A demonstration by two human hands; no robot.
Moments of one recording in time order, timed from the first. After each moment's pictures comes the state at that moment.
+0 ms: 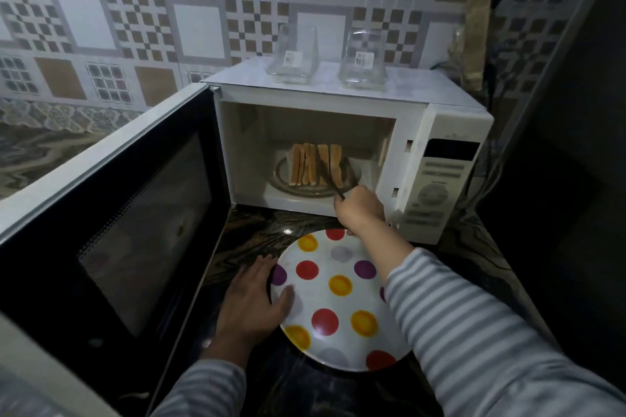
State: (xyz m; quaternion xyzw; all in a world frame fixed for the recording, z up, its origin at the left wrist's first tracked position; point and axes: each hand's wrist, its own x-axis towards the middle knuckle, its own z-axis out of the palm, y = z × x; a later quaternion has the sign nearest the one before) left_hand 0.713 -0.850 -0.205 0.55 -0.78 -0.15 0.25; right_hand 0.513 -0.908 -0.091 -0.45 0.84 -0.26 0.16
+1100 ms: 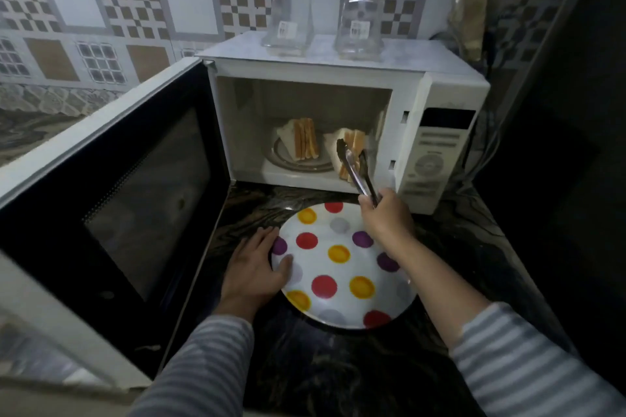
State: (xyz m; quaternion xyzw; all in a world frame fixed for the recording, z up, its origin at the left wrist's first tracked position) left_hand 0.710 -0.848 -0.199 0.56 -0.79 -0.13 0.22; right_hand 0.498 -0.824 -0.108 -0.43 0.81 -0.36 0.16
